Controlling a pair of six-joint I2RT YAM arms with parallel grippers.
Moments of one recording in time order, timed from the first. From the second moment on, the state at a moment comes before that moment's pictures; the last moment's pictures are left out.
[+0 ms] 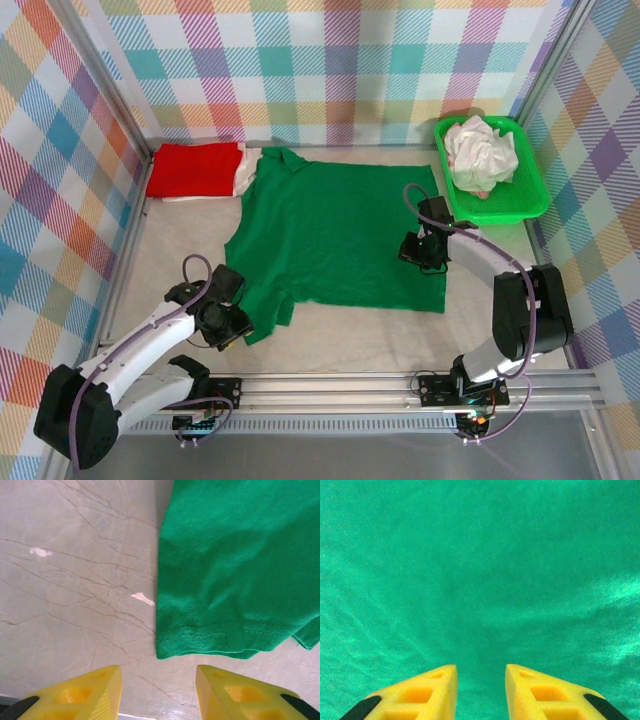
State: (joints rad) left arm -0.49 0.98 0.55 -0.98 0.14 -1.03; right arm 0.24 1.53 0.92 -0.55 -0.13 0.53
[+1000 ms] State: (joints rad) left arm -0.58 1.15 0.56 -0.84 0.07 -1.04; right arm 0.22 1.30 0.80 -0.58 -0.11 0.57
